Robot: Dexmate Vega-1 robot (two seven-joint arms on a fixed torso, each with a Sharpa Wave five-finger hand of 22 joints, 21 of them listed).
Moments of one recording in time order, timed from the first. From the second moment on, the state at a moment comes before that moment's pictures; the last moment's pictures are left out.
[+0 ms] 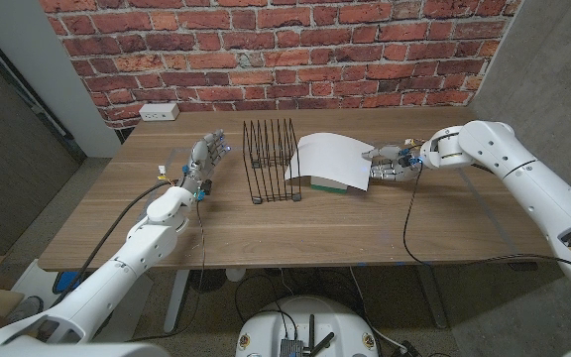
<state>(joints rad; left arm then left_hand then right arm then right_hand) 0.94 0.58 0.31 -1.41 -0.68 -0.24 0.04 0.04 0.09 0.67 -0.15 0.16 0.16 -0.04 0.18 0.17 0.12 -0.05 0.19 0.17 0.11 -0.04 0.17 0.16 0.21 -0.04 0.19 0.17 -0.53 -0.69 -0.39 -1.53 1.11 -1.02 -0.21 0.87 0.03 0.27 -0.16 0.19 0.54 0.12 0.35 0.26 0.81 -0.01 0.35 0.28 0.92 -0.13 0.48 0.30 1.17 -0.15 0.28 0.18</state>
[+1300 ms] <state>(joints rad) 0.91 0.57 0.33 -1.39 -0.69 -0.22 0.02 0.04 0.09 0.67 -0.15 0.16 0.17 -0.04 0.18 0.17 0.12 -0.04 0.19 0.17 0.12 -0.04 0.17 0.16 0.22 -0.04 0.19 0.17 -0.53 -0.68 -0.37 -1.52 1.14 -1.01 -0.23 0.95 0.08 0.32 -0.17 0.18 0.70 0.03 0.44 0.28 0.96 -0.09 0.38 0.31 1.05 -0.18 0.50 0.31 1.24 -0.20 0.31 0.19</state>
